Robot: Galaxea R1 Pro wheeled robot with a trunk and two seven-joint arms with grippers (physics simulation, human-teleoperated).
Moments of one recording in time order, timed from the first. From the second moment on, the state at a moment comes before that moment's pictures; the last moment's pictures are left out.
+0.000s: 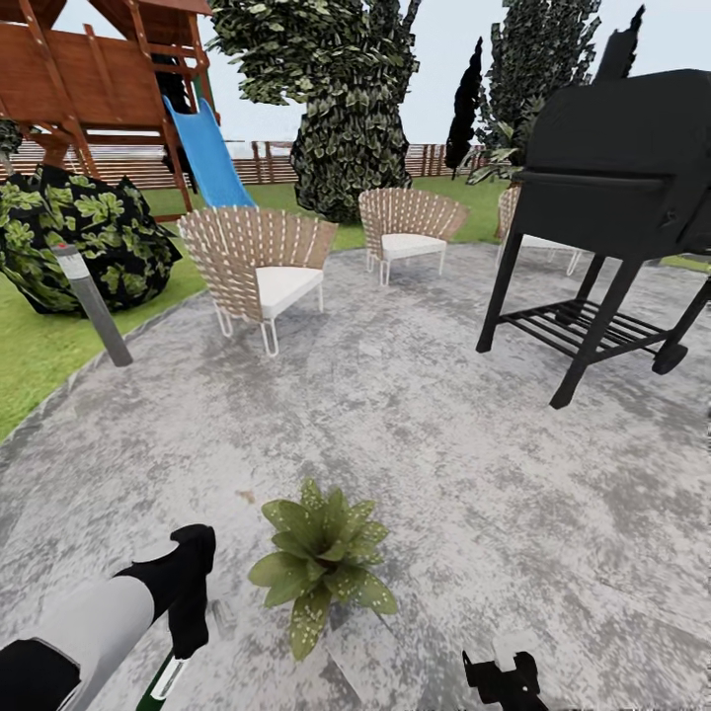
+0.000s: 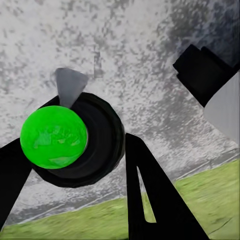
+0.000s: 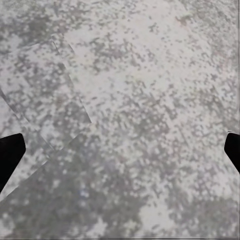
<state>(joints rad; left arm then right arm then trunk) -0.80 0.15 -0.48 -0.37 -0.98 0.68 -1.22 -0.46 -0.05 0.19 -0.09 -0.04 -0.39 -0.06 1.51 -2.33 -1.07</state>
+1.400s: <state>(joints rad) -0.74 0.15 -0.37 -0.40 -1.00 0.60 -1.12 -0.46 -0.05 0.19 -0.09 -0.04 -0.39 -0.06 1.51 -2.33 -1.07</state>
